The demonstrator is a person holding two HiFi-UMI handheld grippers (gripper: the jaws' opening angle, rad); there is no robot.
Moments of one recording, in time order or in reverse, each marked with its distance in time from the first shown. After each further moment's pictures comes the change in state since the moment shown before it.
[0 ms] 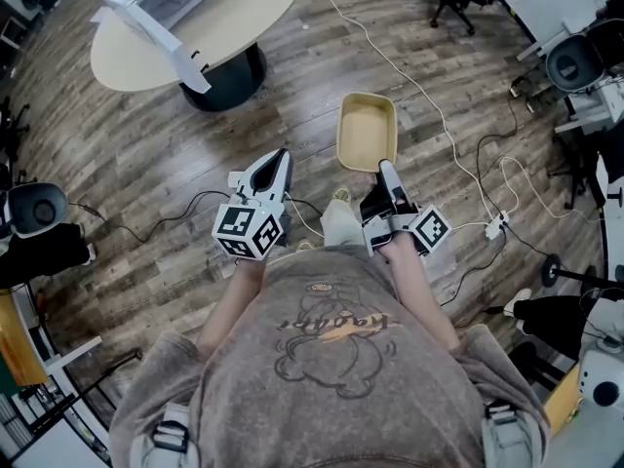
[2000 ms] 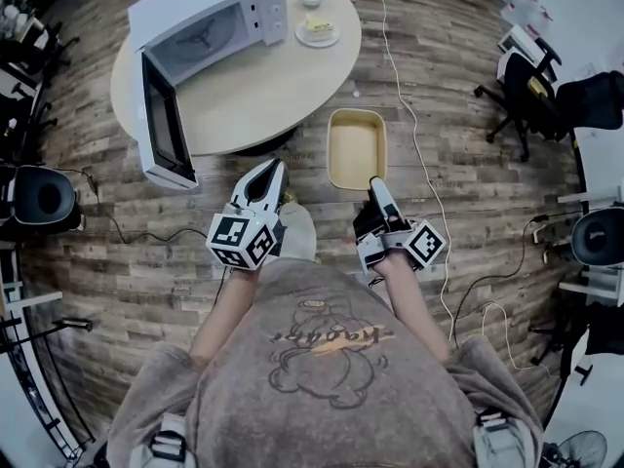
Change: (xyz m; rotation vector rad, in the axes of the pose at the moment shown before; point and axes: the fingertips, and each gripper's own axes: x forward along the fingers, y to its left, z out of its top) left arm 0.286 0.172 0.118 -0.012 -0.148 0.380; right arm 0.401 -0.034 0.139 0.014 0.457 0.109
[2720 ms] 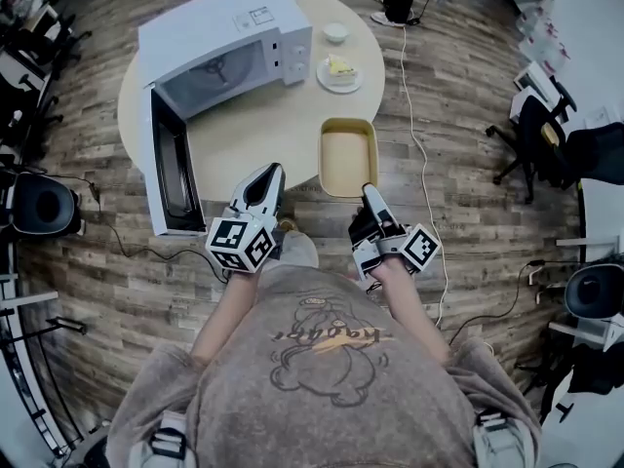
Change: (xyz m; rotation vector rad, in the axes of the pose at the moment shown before) left arm 0.089 0.099 0.059 -0.043 -0.052 0.087; right arm 0.158 -0.002 0.023 -0.008 0.132 0.021
